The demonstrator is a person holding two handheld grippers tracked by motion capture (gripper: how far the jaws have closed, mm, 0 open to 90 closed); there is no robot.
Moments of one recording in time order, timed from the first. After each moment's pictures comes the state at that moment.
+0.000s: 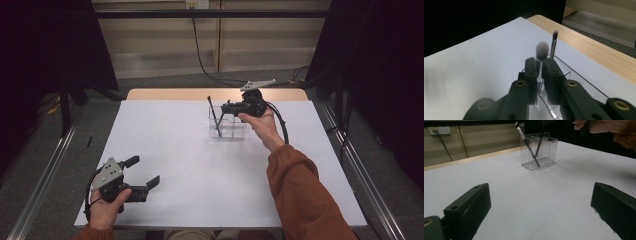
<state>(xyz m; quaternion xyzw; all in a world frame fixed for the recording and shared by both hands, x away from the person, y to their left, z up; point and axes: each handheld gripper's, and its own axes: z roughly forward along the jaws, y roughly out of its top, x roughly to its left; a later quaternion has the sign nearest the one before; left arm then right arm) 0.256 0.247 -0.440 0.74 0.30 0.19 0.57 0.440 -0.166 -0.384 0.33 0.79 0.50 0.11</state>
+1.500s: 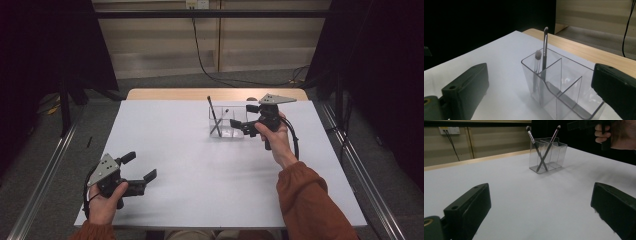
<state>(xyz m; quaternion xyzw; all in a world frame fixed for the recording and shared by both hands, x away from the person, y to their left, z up) 0.266 0.254 -0.440 0.72 0.32 0.21 0.57 0.396 -0.199 -0.402 0.35 0.73 0.56 0.15</state>
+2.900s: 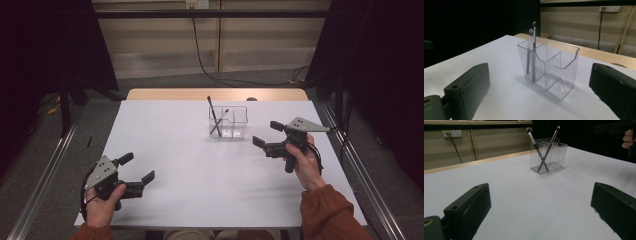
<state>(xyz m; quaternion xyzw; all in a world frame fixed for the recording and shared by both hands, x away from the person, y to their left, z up) 0.260 0.257 -0.438 0.72 0.32 0.22 0.57 0.315 -0.246 -0.413 0.39 0.70 0.57 0.21</state>
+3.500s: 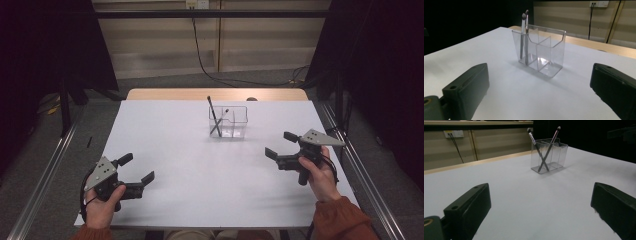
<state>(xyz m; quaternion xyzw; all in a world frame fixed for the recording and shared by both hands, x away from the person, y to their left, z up) 0.257 0.258 -0.437 0.72 0.32 0.22 0.57 0.280 -0.273 -0.423 0.40 0.70 0.55 0.22</state>
